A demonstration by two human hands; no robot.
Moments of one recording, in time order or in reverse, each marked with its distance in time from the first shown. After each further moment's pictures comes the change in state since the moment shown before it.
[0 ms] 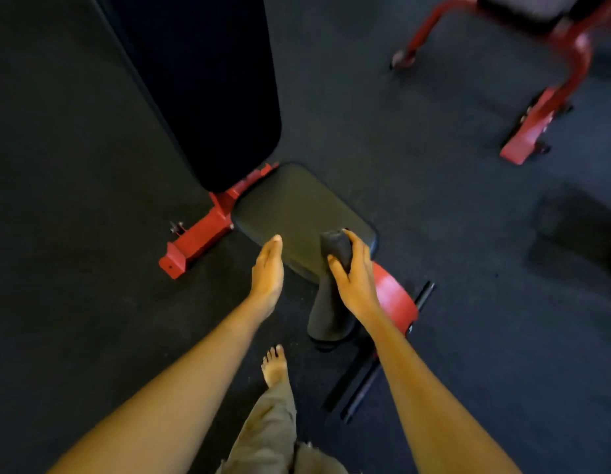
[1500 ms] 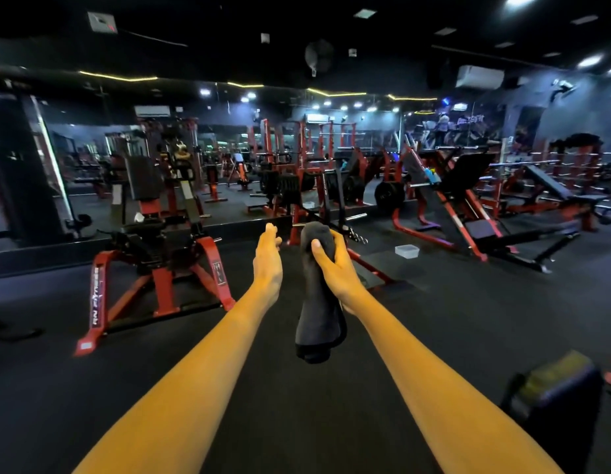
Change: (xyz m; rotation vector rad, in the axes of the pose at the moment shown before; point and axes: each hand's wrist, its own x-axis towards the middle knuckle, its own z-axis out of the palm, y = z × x) left_hand 0.002 0.441 -0.657 -0.393 0.497 0.710; right_hand 0.084 -0.765 0.306 0.573 -0.427 -0.686
